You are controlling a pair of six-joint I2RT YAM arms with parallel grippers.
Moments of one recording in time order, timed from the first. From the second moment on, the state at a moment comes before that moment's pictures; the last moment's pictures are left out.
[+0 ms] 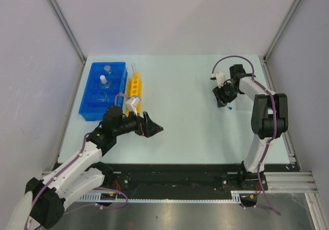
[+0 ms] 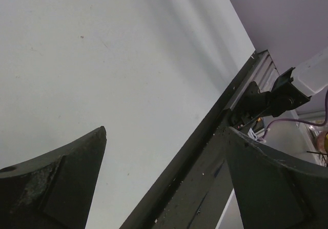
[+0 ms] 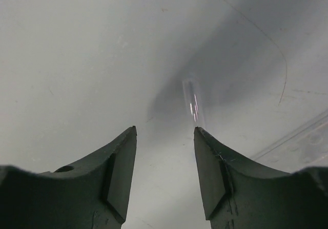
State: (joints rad) left arm -0.50 0.84 0.50 -0.05 0.51 -0.52; right arm 0.06 1.90 1.39 -0.69 -0.33 -0.60
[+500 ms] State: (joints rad) left arm -0.50 0.91 0.49 0.05 0.56 -0.54; right arm 0.00 1.96 1.40 -0.73 -0.31 -0.60
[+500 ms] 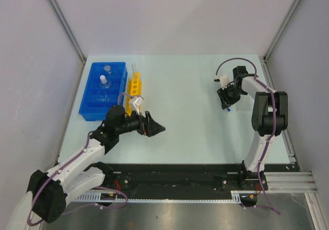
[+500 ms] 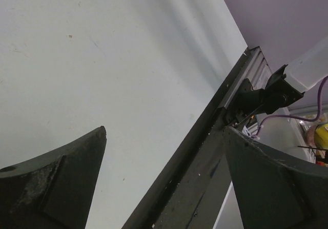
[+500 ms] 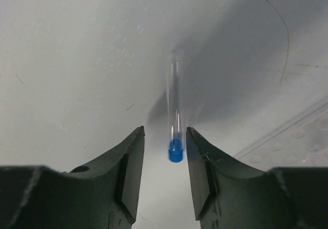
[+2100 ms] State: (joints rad) left arm -0.79 1.75 0.59 1.16 0.60 -1.40; right arm 0.32 1.32 1.12 -1.06 -0.72 -0.87
